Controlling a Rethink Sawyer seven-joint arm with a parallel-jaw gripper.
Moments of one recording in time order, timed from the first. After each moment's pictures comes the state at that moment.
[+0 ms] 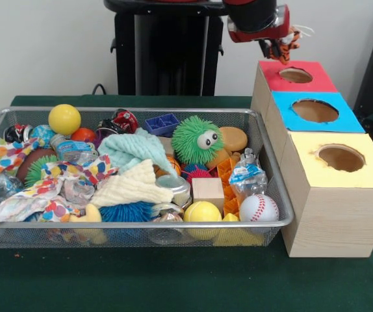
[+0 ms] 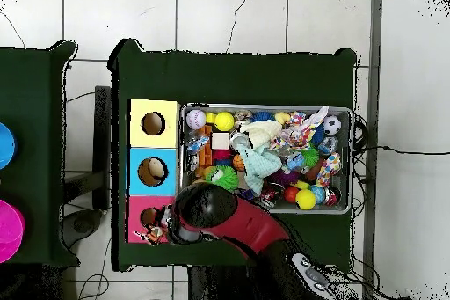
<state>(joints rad) -0.34 -0.76 0.22 2.17 0.35 0.72 1.57</state>
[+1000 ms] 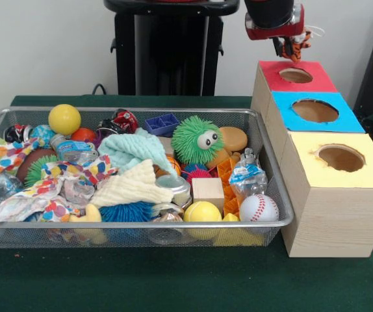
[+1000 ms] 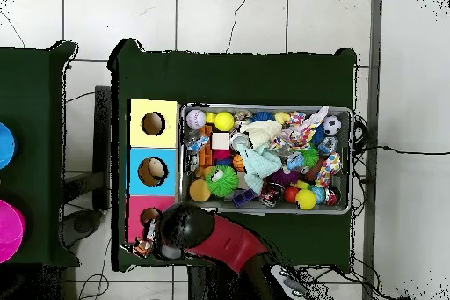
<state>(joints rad) -0.31 -0.78 0.26 2.29 0.39 0.56 1.57</state>
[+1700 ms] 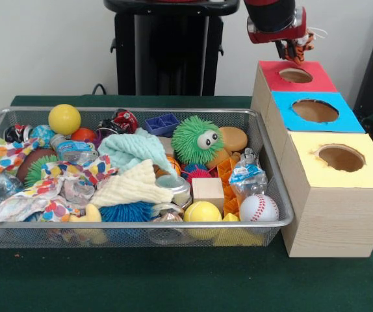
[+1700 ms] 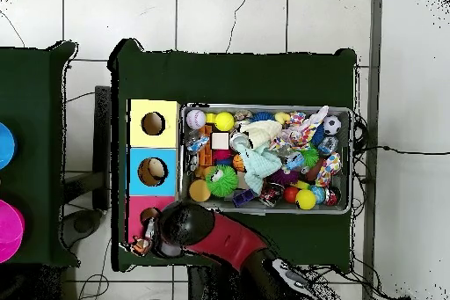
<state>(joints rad) -0.33 -0.75 0.30 2.29 0.39 0.54 1.57</state>
